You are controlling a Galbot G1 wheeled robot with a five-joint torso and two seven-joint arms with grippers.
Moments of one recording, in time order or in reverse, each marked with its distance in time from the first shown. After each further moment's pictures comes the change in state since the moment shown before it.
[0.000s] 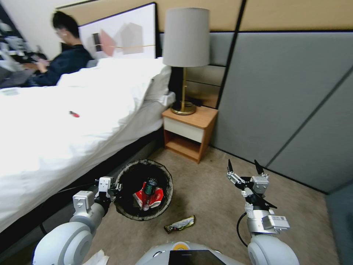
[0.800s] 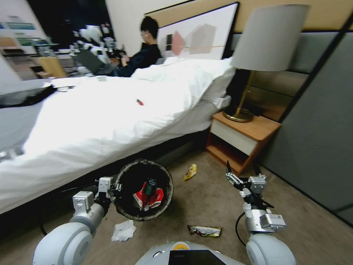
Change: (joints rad) left arm 0.017 -0.002 -0.007 0.000 0.002 0.000 -0.012; right arm 0.013 -0.029 0.019 -0.017 0.037 -0.012 0.012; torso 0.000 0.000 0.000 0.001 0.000
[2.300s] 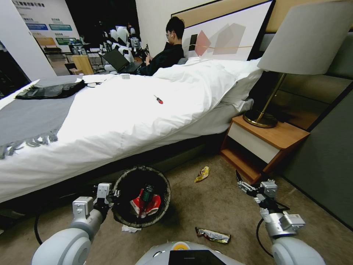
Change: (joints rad) left arm 0.050 -0.004 0.000 0.000 0.011 -0.002 -0.010; right arm -0.056 -0.048 0.162 -0.062 0.152 -0.038 -0.140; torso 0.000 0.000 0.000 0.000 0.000
